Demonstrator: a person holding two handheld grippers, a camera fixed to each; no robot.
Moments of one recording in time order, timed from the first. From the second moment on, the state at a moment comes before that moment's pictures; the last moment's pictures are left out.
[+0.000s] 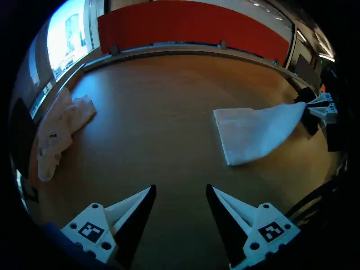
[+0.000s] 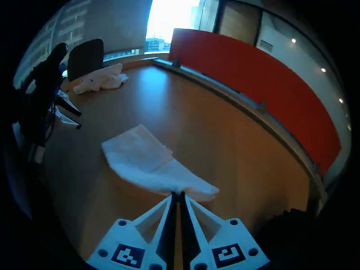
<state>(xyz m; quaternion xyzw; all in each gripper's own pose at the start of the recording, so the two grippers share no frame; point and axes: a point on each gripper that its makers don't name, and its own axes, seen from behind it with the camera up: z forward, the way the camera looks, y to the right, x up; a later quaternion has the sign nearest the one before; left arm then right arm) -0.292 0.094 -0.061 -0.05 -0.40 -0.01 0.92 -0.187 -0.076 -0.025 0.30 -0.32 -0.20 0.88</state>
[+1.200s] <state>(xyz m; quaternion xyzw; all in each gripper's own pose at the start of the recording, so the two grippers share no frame) -0.276 0.072 -0.068 -0.03 -0.38 -0.03 0.92 -0.193 -0.225 -0.016 0.42 -0.29 -0.22 0.84</state>
